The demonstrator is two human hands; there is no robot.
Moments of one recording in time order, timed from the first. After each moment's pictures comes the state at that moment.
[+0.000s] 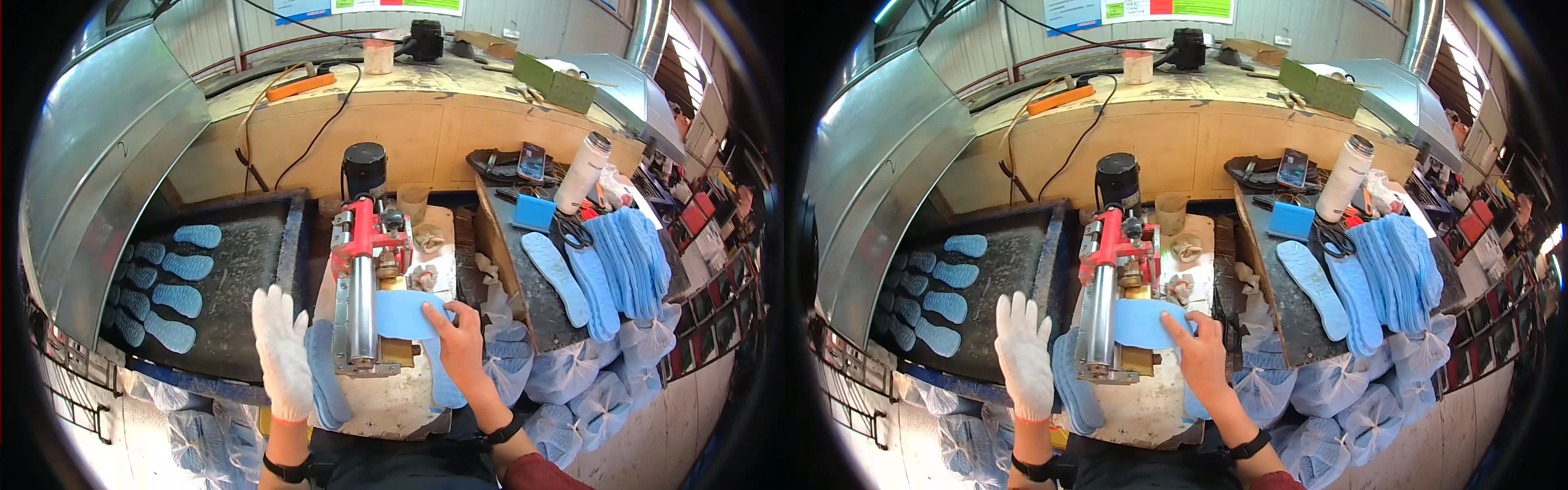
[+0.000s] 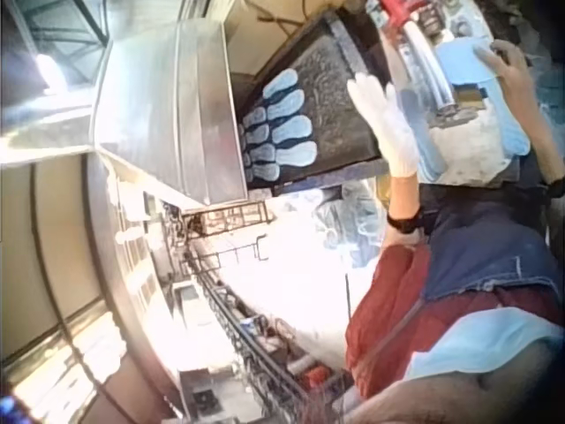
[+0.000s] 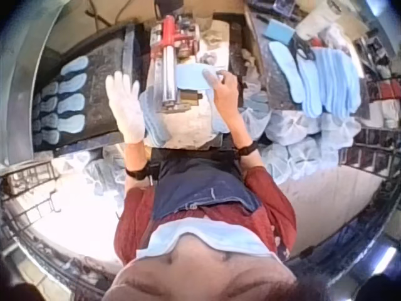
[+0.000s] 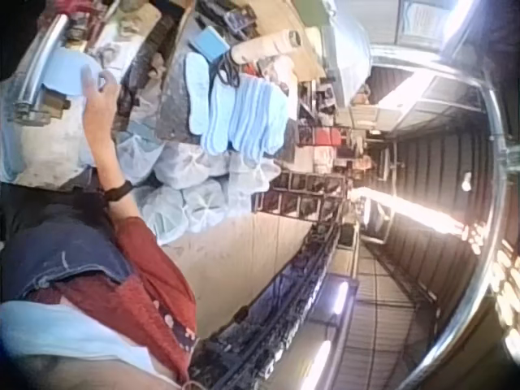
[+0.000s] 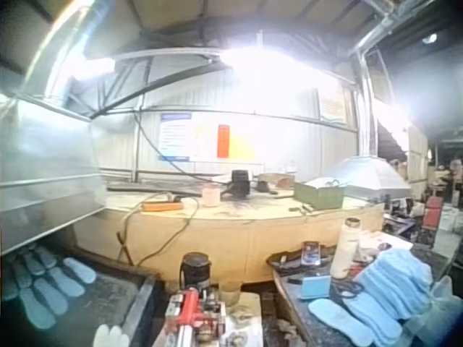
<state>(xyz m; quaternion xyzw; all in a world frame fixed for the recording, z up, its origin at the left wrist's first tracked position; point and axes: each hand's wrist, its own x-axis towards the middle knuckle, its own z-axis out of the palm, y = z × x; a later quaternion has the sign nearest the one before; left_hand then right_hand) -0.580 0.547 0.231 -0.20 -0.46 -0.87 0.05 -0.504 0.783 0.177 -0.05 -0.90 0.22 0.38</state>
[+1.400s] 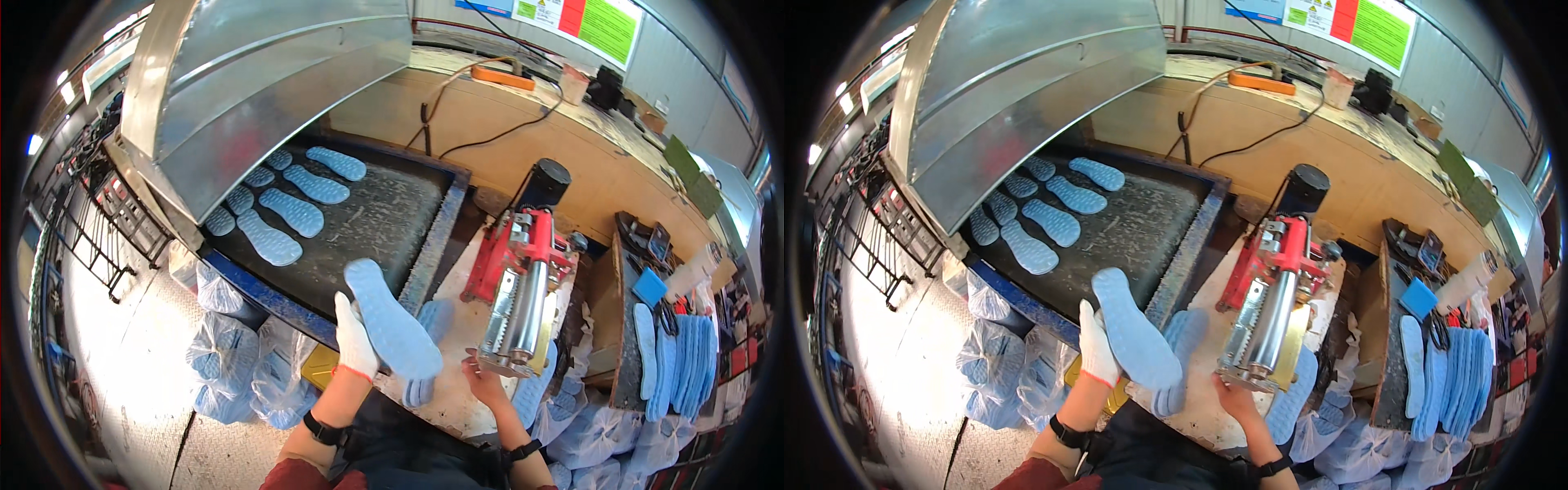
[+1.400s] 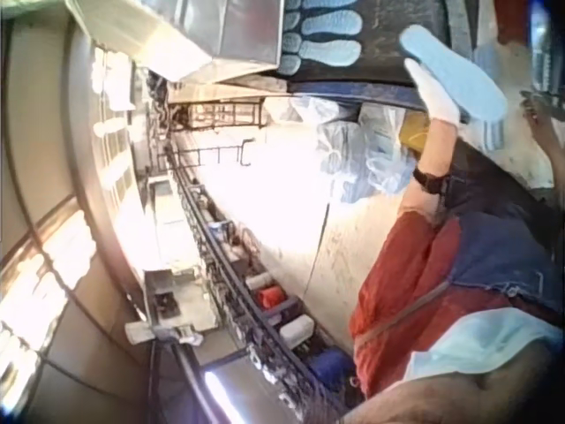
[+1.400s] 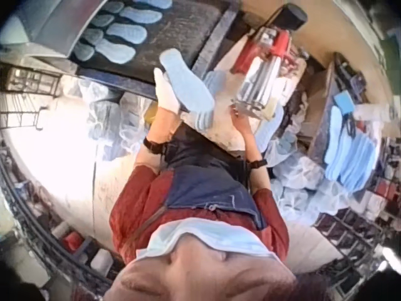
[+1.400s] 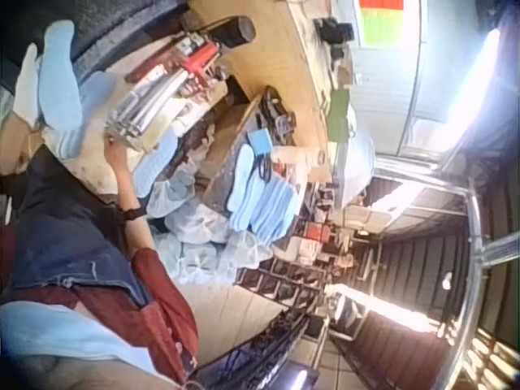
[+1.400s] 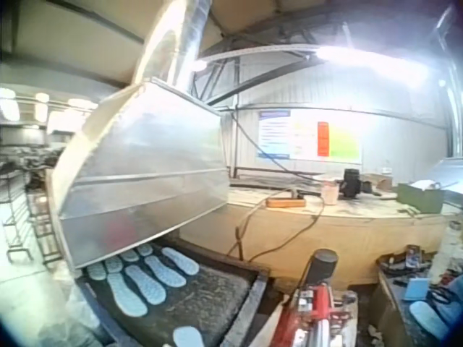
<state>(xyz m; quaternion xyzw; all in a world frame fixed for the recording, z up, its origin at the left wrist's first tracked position) -0.590 0.420 0.141 0.23 -0.29 -0.93 -0.01 -0.522 0.704 -0.014 0.08 -0.90 0.43 0.03</state>
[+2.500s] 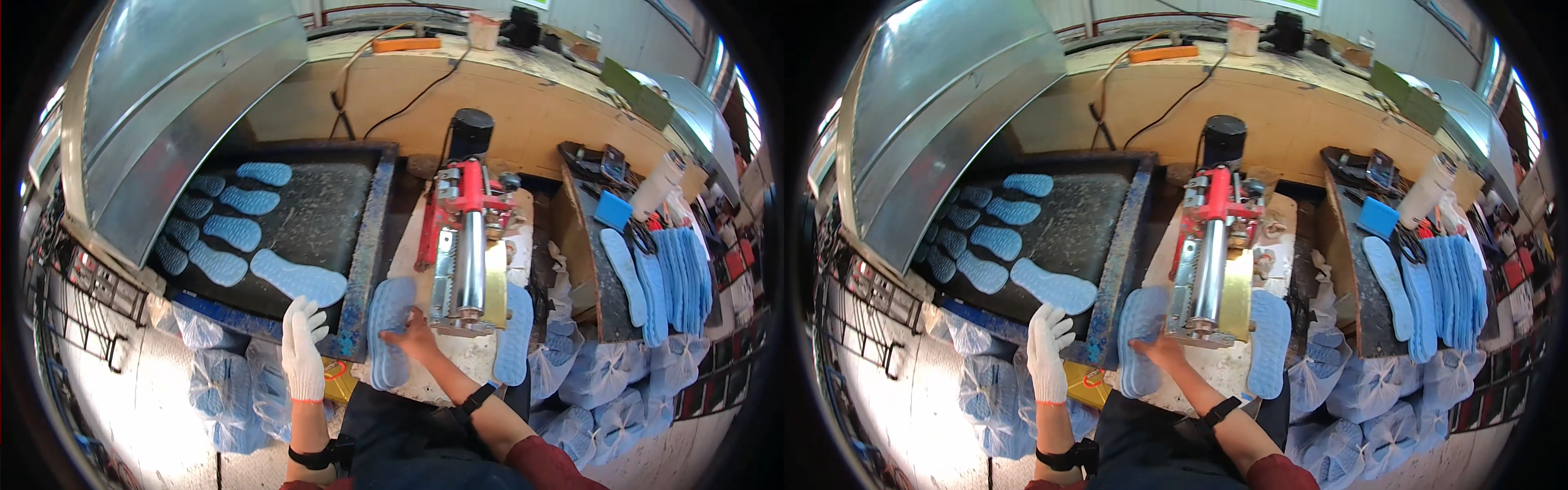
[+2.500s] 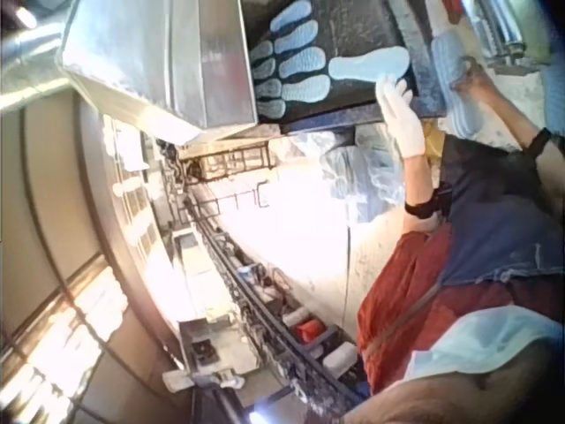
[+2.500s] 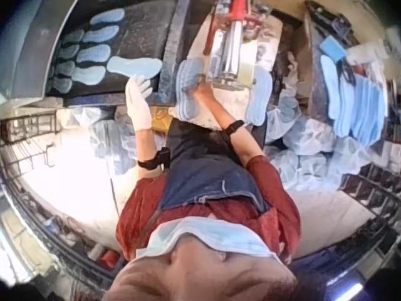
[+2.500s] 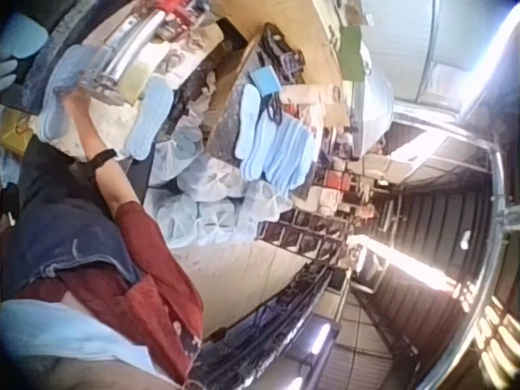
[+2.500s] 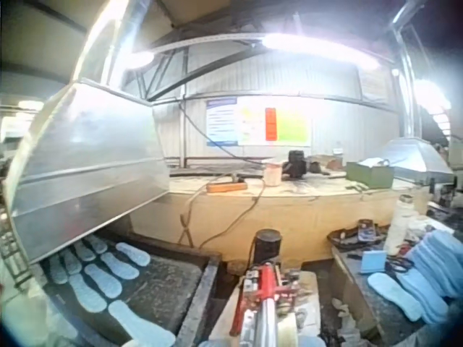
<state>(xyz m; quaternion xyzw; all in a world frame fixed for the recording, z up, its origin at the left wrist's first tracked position) -0.539 0.410 0.177 0.09 -0.66 -0.74 0.11 -0.565 0.602 0.023 -0.14 -0.87 0.46 -0.09</state>
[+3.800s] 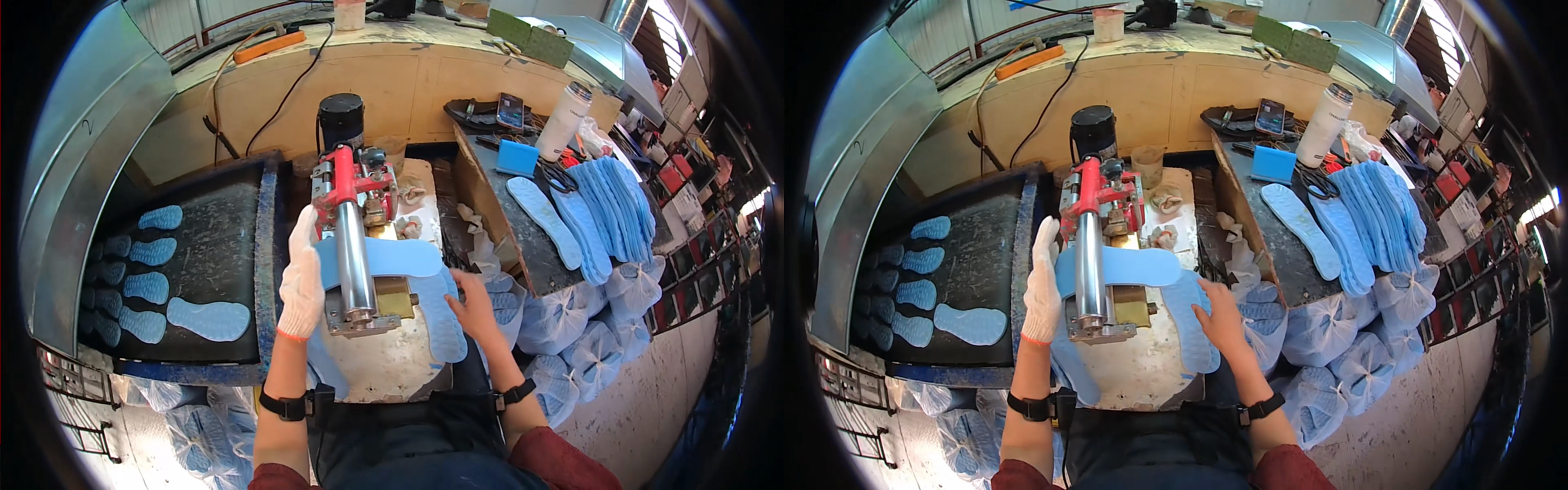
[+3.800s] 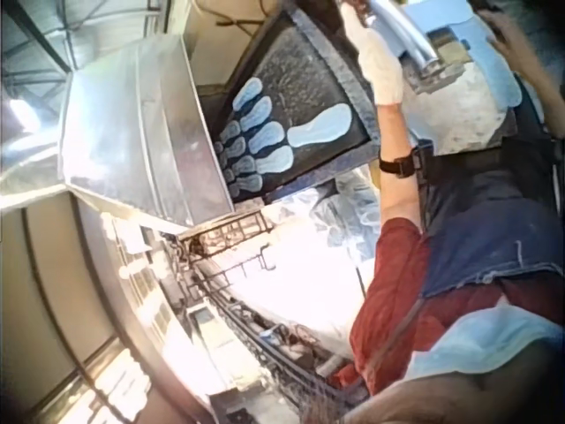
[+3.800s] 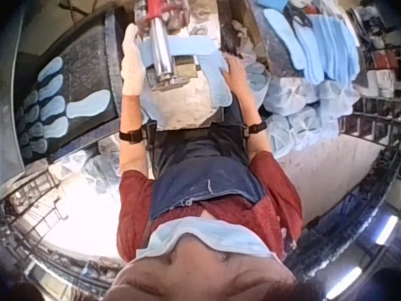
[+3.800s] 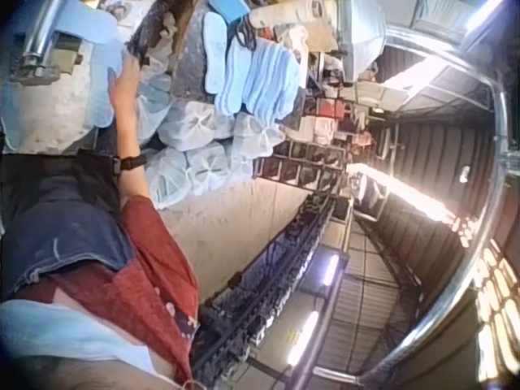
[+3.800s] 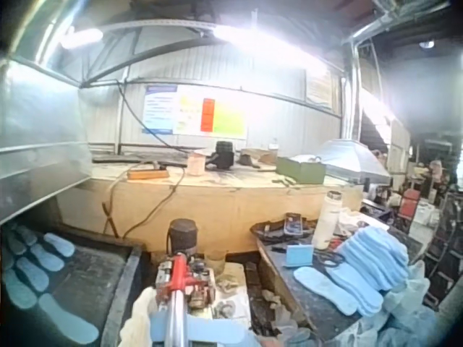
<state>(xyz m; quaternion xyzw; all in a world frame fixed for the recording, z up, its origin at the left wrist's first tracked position) -0.650 0.569 0.185 -0.23 -0.65 -0.73 -0.04 -0.475 0.816 0.100 -0.10 -0.89 0.37 0.24</state>
